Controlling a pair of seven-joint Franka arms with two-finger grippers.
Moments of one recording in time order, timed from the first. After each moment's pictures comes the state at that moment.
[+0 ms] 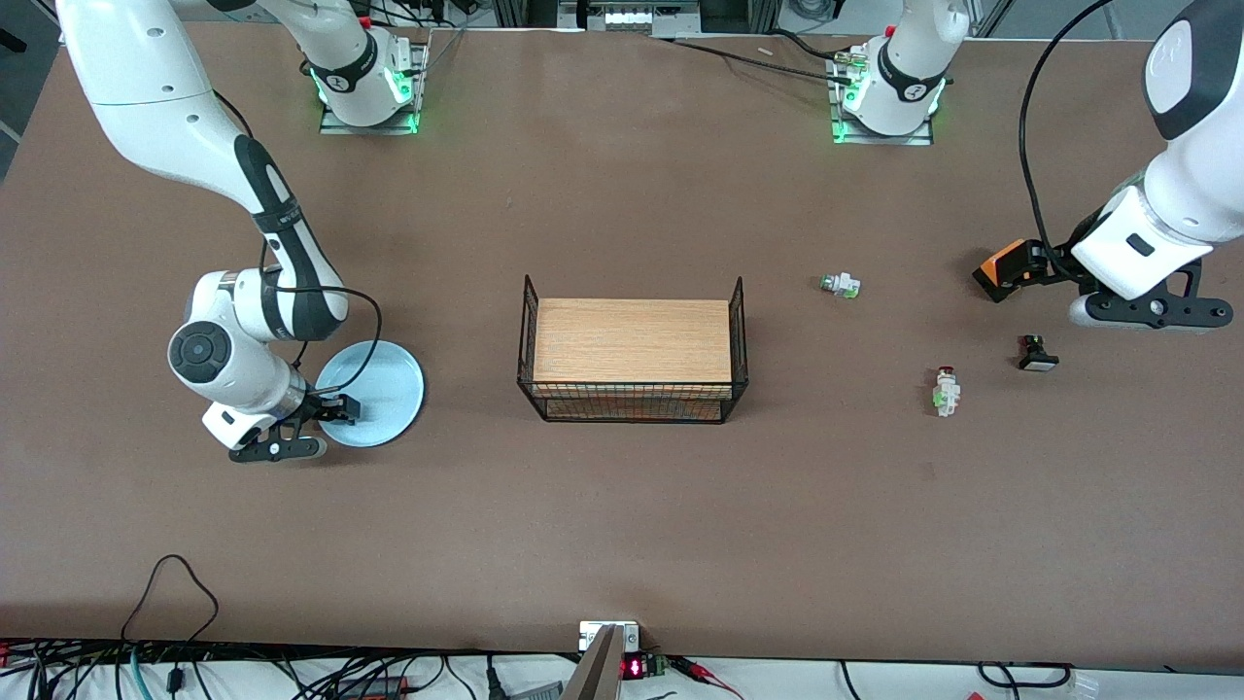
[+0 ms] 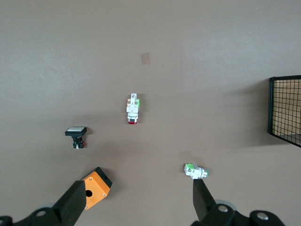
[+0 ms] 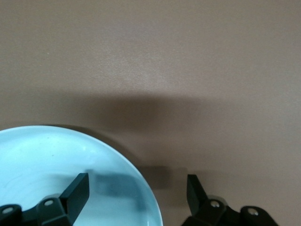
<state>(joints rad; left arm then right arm) -0.02 0.07 -0.04 -1.70 0.03 1.72 -0.01 0.09 0.68 -0.03 -1.77 -0.08 2.49 0.01</state>
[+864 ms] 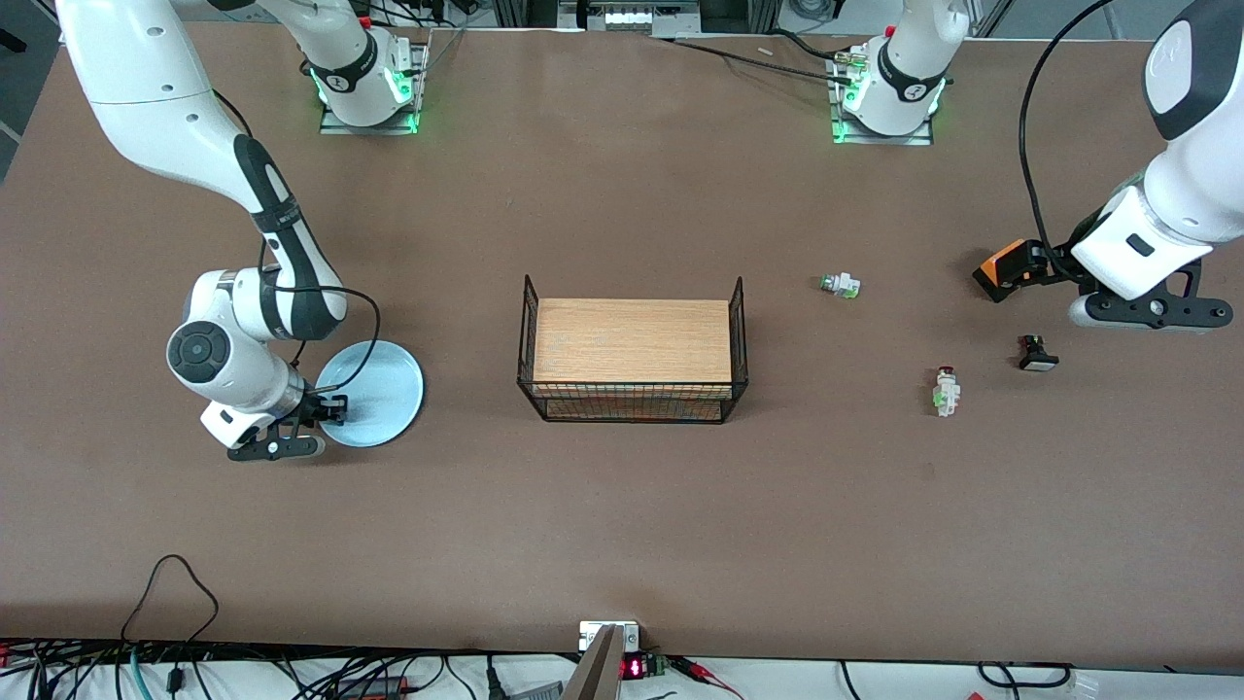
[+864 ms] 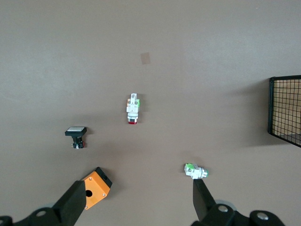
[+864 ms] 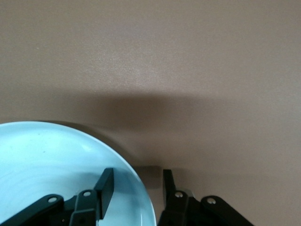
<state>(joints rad) -0.02 0.07 -0.04 -1.70 0.03 1.72 -0.01 0.09 0.67 -0.04 -1.78 -0.08 2.48 0.01</state>
